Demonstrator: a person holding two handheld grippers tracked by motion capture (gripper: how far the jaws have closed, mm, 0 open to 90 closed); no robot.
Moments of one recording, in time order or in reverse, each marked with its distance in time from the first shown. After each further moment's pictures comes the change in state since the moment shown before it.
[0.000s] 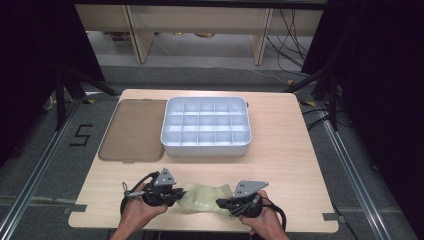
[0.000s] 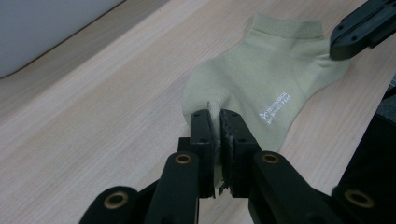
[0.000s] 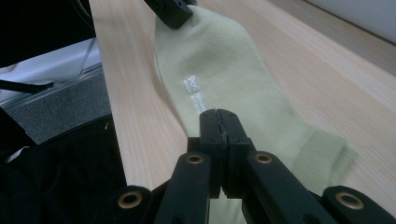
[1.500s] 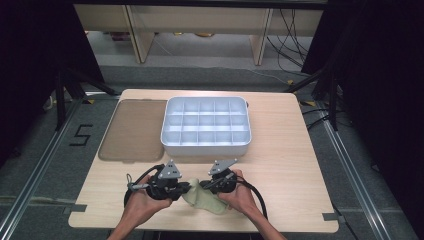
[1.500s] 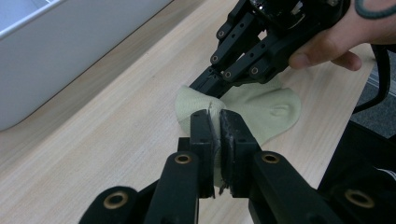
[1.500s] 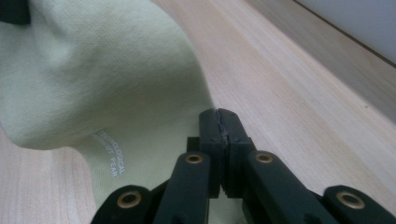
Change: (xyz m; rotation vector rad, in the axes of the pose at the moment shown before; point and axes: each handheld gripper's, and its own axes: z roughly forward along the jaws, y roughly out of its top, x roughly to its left) left arm -0.008 0.032 -0.012 -0.034 -0.022 0.043; right arm -0.042 0.039 0.072 0.106 -0.029 0.038
